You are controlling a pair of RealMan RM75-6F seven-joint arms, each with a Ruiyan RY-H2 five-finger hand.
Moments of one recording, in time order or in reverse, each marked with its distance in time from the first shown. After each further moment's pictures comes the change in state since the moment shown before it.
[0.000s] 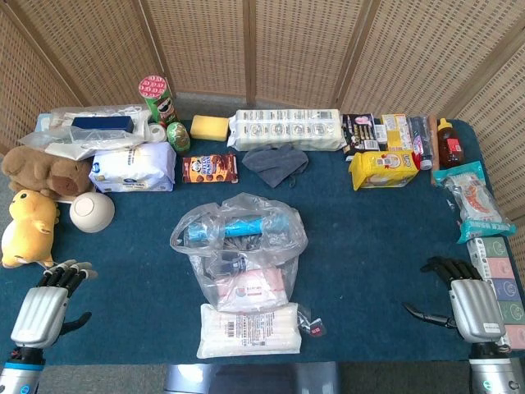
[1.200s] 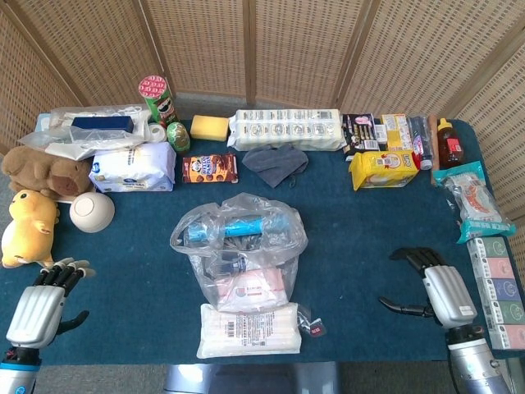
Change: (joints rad) left arm -0.001 0.033 0.007 -0.024 0.023 0.020 -0.005; right arm 0.106 0.020 0.025 -0.053 -0.024 -0.130 0.198
